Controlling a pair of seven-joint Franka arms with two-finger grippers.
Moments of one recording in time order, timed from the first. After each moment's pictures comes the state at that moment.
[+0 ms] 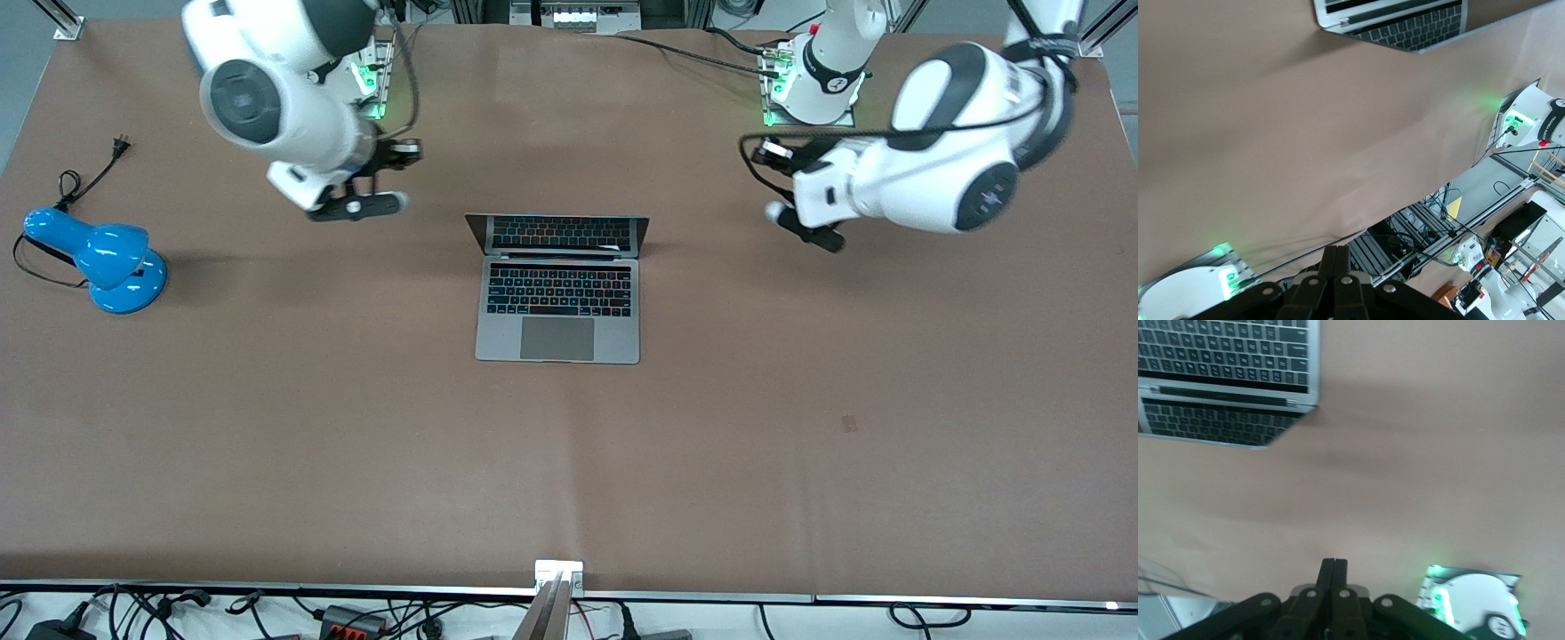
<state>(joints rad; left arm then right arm) -0.01 0.02 -0.25 -2.01 -0.55 1.47 0.12 0.61 0.03 -0.09 -1.92 0.25 1.63 0.40</state>
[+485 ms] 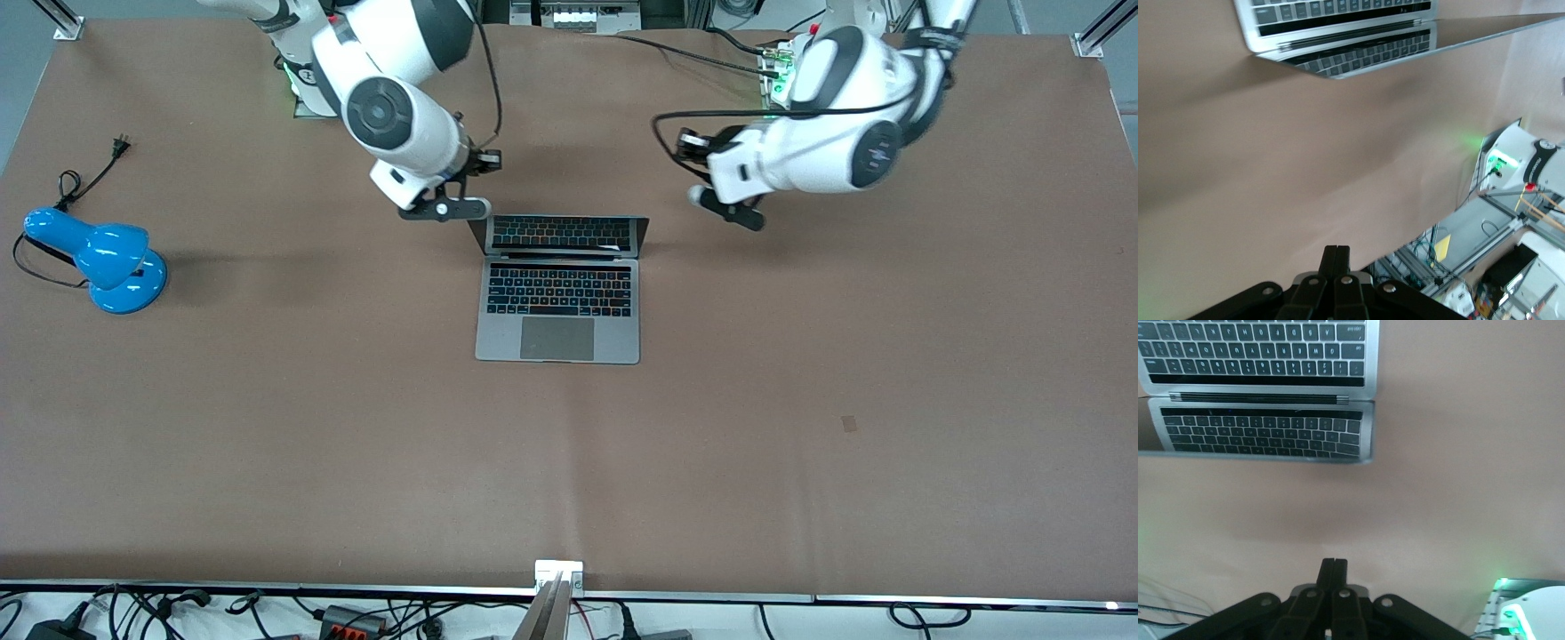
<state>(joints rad) -0.02 -0.01 -0.50 -2.21 -0.72 1.86 0.03 0.74 0.18 -0.08 -1.94 0.34 1.80 0.54</state>
